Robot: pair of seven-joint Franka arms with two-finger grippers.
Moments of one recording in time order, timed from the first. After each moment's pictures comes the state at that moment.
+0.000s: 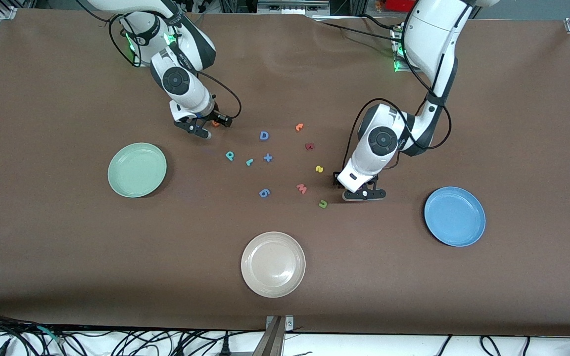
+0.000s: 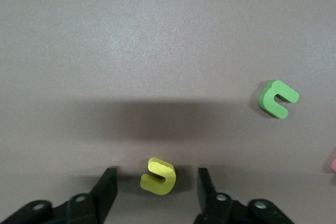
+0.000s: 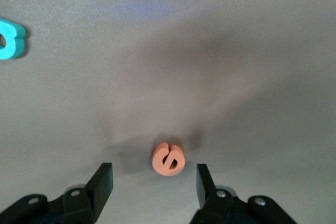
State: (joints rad) left arm -0.55 0.61 0.06 -1.92 -0.17 2.55 -0.43; right arm 0.01 0.29 0.59 -2.52 -0.01 2.64 1.01
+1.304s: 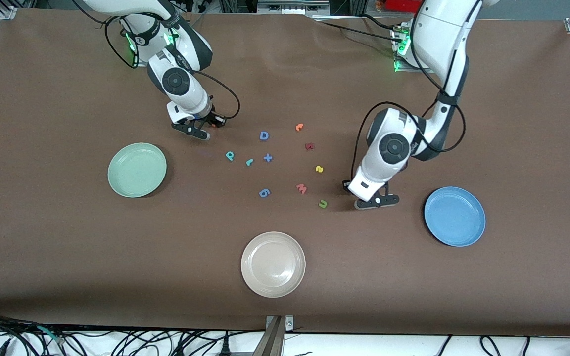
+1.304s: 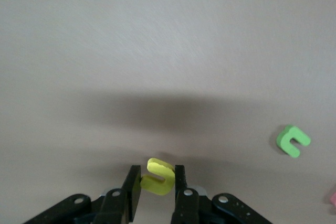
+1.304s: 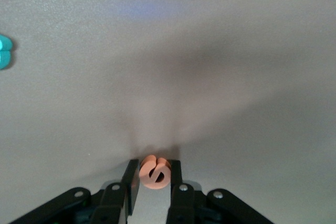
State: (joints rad) left arm -0.53 0.59 0.13 -1.79 -0.17 2.33 -0.48; right arm 0.01 0.29 0.56 -2.52 -0.08 2.64 1.01
